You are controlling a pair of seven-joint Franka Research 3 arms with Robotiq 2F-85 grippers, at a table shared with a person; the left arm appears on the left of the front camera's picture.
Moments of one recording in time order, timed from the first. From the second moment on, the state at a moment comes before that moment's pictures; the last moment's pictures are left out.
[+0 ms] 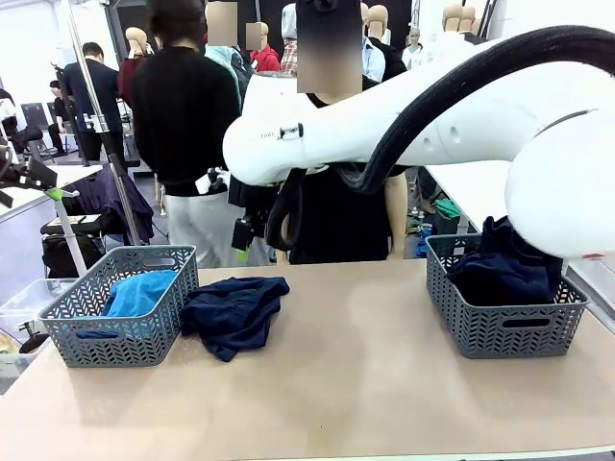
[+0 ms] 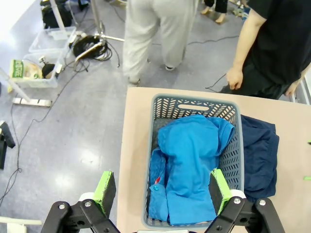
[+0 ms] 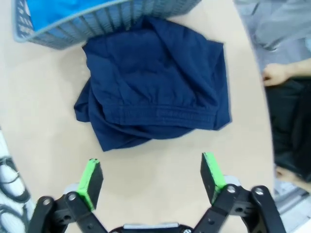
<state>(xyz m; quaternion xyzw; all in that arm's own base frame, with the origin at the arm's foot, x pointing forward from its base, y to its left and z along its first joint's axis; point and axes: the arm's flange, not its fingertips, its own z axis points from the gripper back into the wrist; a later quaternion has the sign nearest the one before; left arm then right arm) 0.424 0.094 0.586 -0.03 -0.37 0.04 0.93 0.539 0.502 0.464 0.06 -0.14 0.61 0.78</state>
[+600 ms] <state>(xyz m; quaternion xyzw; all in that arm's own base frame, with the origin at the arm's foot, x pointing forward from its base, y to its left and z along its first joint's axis) 0.424 0.094 0.586 -0.03 -0.37 0.04 0.93 0.542 0.539 0.379 0.09 -0.09 0.62 0.77</state>
